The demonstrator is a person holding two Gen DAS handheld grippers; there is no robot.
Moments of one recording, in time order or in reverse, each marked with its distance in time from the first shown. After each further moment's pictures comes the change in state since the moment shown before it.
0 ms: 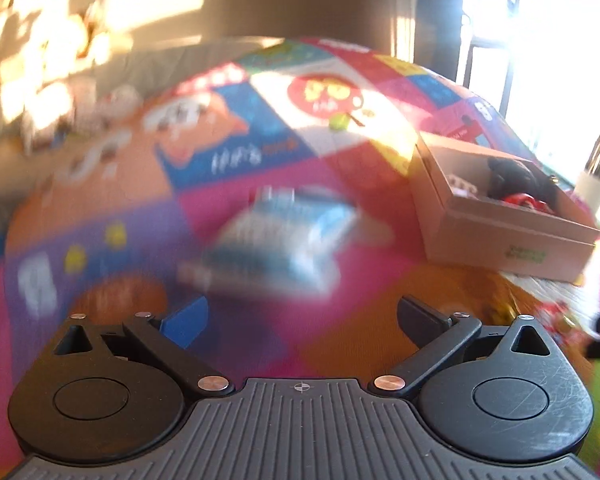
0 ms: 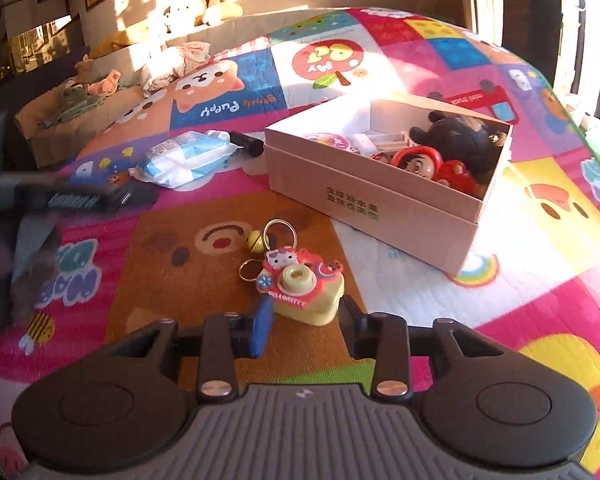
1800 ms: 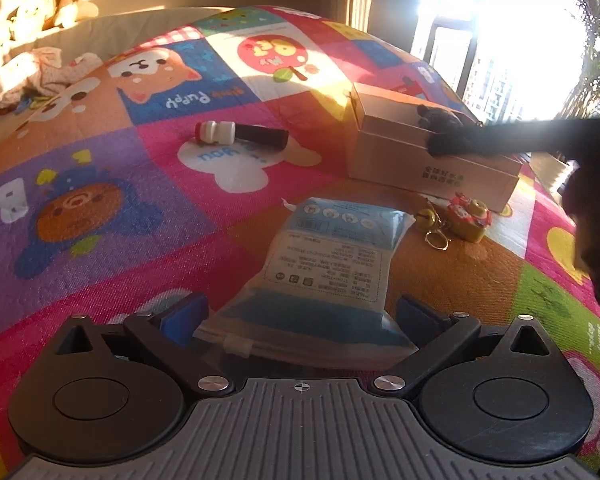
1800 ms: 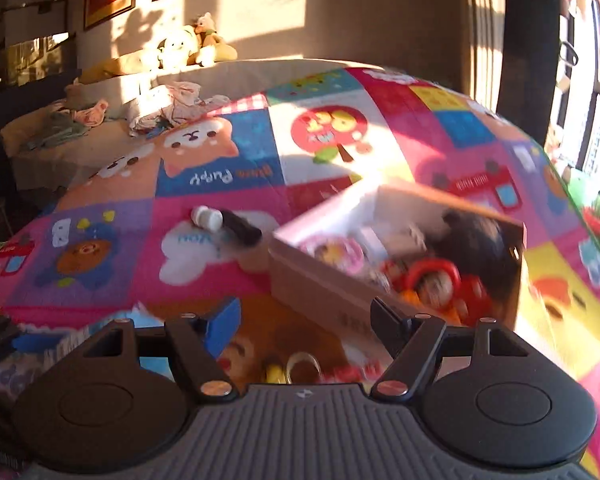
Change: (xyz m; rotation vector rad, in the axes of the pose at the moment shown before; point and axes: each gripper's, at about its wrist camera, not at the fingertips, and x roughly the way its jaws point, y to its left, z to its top) left arm -0.050 -0.020 -0.060 -0.043 0.103 -0.170; right arm 0.028 0.036 0.067 -0.073 -0.145 -0.091
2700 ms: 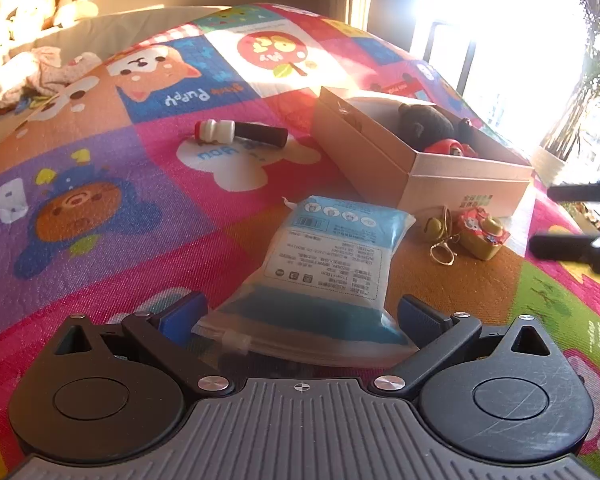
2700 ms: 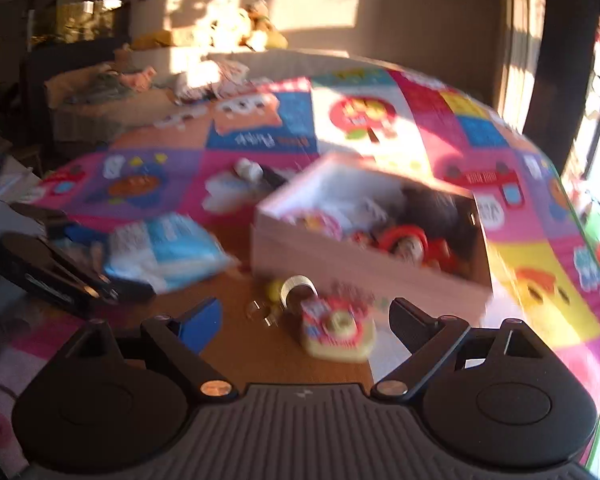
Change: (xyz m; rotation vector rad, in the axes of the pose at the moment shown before) left arm 0.001 -0.002 0.000 0.004 0.007 0.003; right arm -0.070 -0.014 -0.065 -0.116 0.039 0.059
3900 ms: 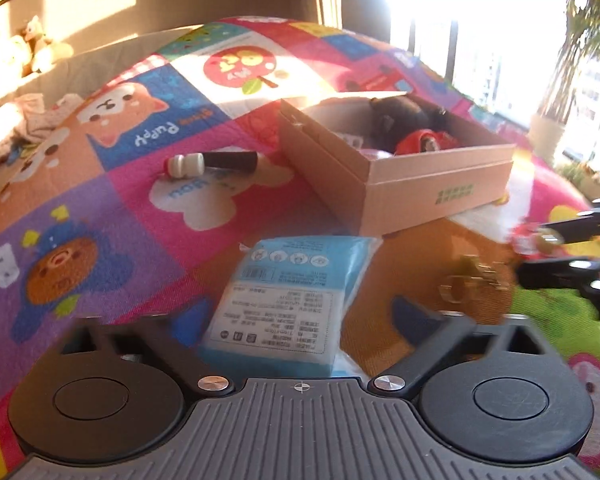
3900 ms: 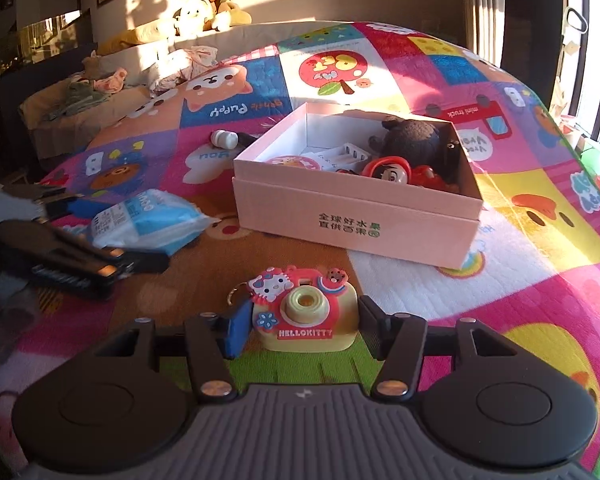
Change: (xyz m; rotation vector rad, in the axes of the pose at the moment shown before) left arm 0.014 -0.041 0.020 0.150 0.001 0.068; right arm 0.000 -0.012 -0.024 0.131 0.067 0.019
